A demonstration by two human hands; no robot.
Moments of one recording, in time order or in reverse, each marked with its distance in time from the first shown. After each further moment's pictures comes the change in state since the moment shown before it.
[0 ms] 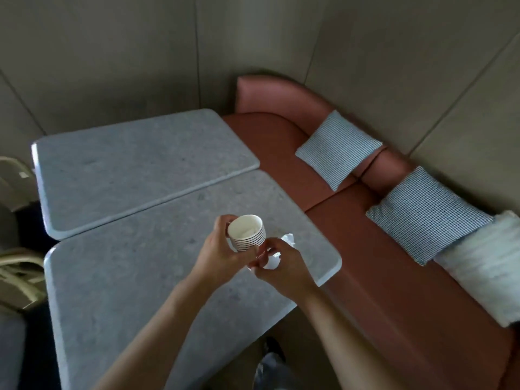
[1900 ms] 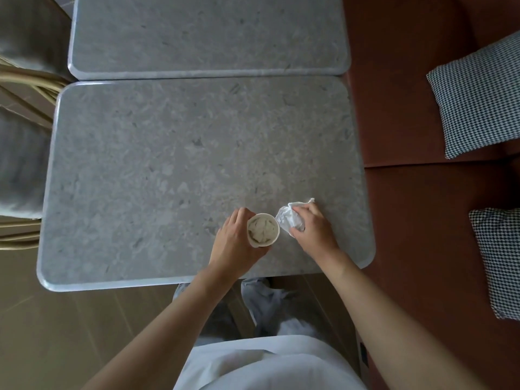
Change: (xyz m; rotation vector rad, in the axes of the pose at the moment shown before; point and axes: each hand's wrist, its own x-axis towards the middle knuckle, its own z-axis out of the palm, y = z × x) left_hand 0.019 -0.119 0.220 0.419 0.293 -0.430; right_hand 0.180 0.246 -0.018 -0.369 -0.479 -0.202
